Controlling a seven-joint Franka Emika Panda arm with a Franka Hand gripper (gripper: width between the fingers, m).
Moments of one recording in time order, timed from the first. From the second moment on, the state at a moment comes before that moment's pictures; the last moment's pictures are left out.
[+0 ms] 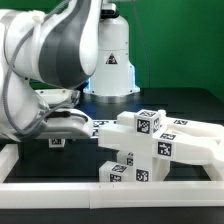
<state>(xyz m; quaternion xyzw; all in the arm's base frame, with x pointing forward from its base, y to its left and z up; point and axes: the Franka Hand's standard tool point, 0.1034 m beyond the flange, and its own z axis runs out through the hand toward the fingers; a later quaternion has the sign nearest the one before) 0.417 -0.139 0.015 -0.89 0.11 0.44 0.10</state>
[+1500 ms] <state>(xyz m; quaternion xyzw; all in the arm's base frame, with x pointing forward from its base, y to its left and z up) 0.421 -0.138 0.029 -0.89 0.12 0.42 0.09</state>
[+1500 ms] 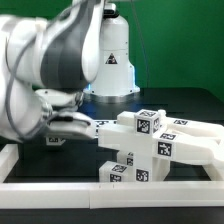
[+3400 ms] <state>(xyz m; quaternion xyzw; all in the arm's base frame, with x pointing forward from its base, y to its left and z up) 0.391 -0.152 0.004 -0.99 0.14 -0.05 -0.04</state>
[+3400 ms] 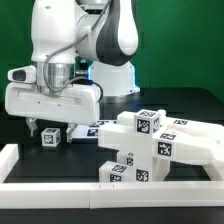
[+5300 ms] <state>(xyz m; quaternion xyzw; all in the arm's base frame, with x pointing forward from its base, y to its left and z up) 0.413 -0.154 0.014 -0.85 0.10 0.50 0.12</state>
